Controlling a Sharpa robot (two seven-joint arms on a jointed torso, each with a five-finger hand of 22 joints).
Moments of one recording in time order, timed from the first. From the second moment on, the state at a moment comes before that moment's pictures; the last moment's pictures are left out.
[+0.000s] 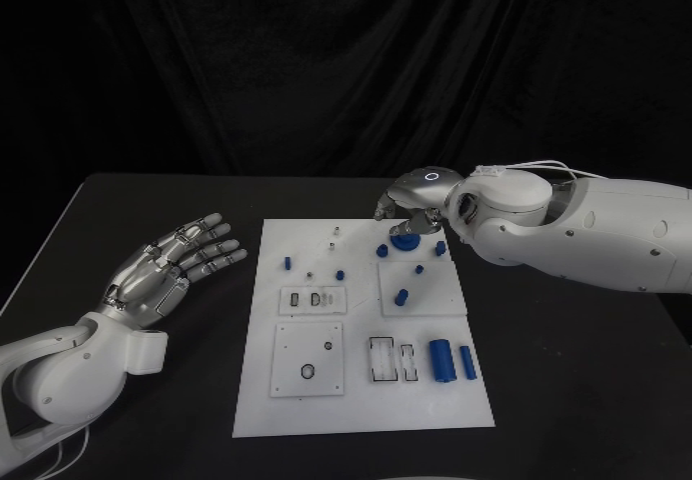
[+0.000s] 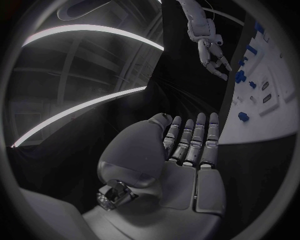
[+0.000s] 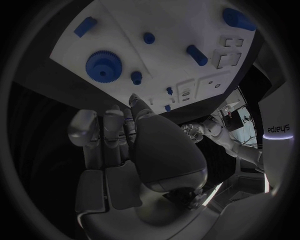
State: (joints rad) left arm 1.20 -1.12 -0.21 1.68 0.16 0.09 0.68; left_hand 1.38 0.17 0.13 0.17 0.63 0.59 0.10 0.22 0.07 0.35 0.20 0.53 0.07 0.50 0.20 0.47 0.17 0.16 0.49 0.28 0.33 0.15; right arm 1.51 -0.83 -0.25 1.56 -1.70 -0.14 -0.17; right_hand 1.51 0.03 0.02 0.09 0.21 0.76 0.08 0.20 0.09 0.77 0.11 0.45 0.07 1.32 0.00 1.20 0.70 0.13 1.30 0.10 1.29 1.01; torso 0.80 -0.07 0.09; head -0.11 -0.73
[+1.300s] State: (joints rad) left arm 1.20 -1.12 -0.21 1.66 0.18 0.11 0.68; left_hand 1.38 0.17 0.14 0.16 0.64 0.59 0.10 0.22 0.07 0.36 0.20 0.53 0.07 0.50 0.21 0.48 0.17 0.15 0.49 0.28 0.33 0.15; right arm 1.44 -0.79 -0.25 1.50 -1.72 -0.17 -0.12; right_hand 1.49 0.02 0.07 0.11 0.18 0.79 0.08 0.17 0.10 0.84 0.10 0.42 0.07 1.33 0.00 1.22 0.74 0.12 1.31 0.11 1.32 1.06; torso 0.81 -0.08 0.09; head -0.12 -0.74
